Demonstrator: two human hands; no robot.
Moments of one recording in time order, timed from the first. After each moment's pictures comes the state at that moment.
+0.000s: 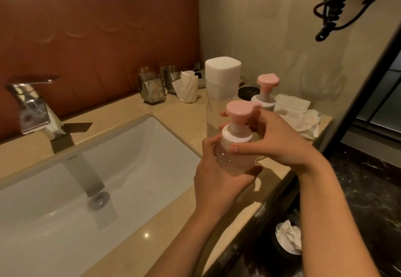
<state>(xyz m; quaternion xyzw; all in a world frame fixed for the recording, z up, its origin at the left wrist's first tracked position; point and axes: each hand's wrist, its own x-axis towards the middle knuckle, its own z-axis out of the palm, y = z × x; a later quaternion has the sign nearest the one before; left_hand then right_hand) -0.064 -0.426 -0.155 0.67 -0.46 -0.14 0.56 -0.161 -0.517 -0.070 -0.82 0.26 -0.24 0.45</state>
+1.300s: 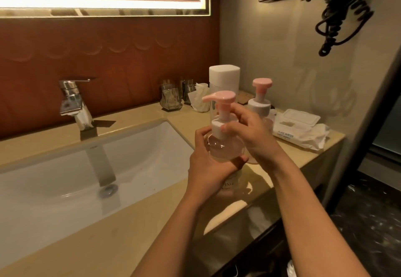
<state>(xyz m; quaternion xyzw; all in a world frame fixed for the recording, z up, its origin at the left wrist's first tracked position) -0.070 -0.433 -0.162 0.65 -0.44 -0.11 0.61 -0.148 -0.510 -0.096 -0.76 0.14 -0.33 0.54</state>
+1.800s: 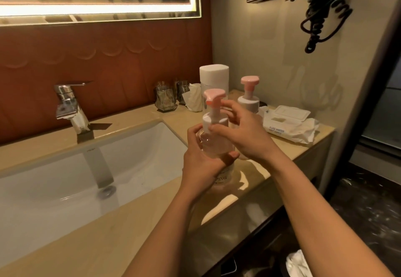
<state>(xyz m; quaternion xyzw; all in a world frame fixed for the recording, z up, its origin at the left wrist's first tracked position) -0.073 -0.429 -0.157 0.66 -0.44 -0.13 0.60 -0.161 -0.510 -0.096 -0.79 0.17 -0.35 0.47</state>
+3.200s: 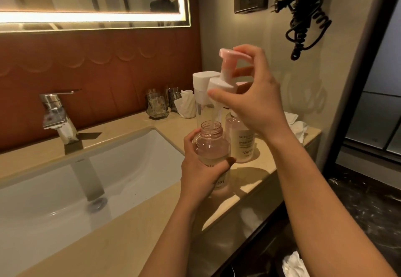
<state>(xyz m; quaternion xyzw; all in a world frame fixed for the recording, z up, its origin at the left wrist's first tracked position) -0.068 -0.433 -0.170 0.62 -0.46 -0.10 0.63 -0.169 -0.502 -0.041 -0.76 0.17 -0.57 0.26</state>
